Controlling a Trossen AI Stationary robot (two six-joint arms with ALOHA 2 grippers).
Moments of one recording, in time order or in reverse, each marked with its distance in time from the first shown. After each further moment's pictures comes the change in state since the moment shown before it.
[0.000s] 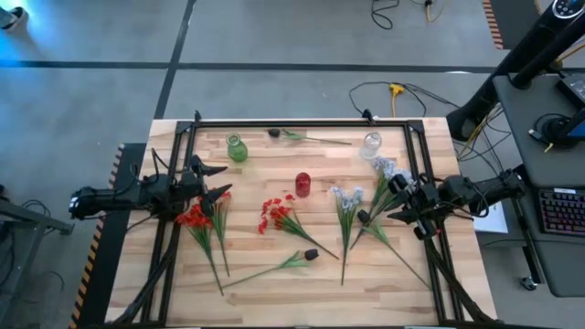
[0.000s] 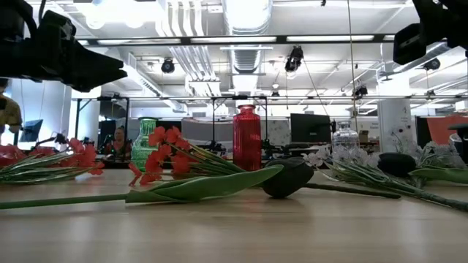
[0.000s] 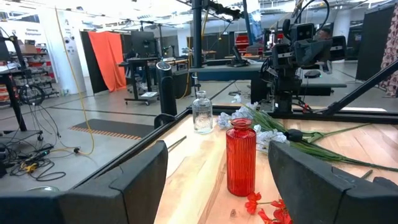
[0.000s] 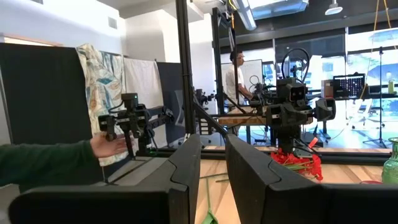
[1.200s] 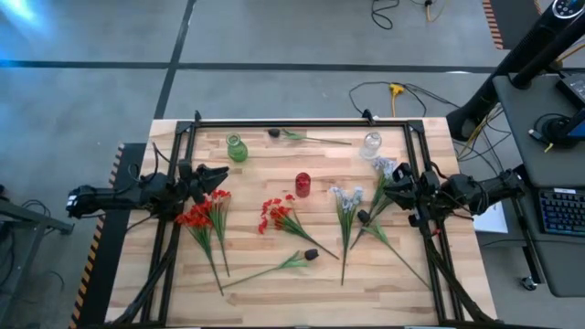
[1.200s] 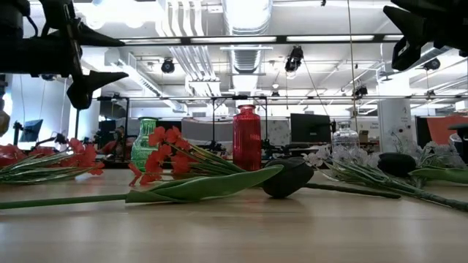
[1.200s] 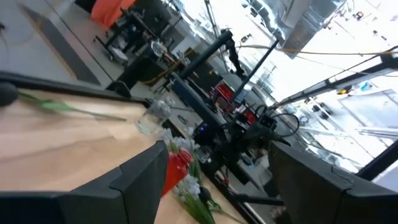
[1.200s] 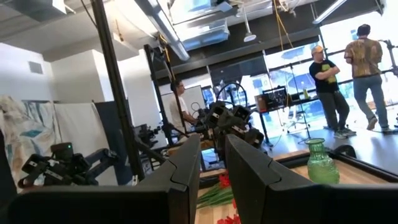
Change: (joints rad) left arm -0.003 0.059 0.000 0.138 -0.033 -0.835; right arm 0.000 0.000 0.000 0.091 0.318 0.072
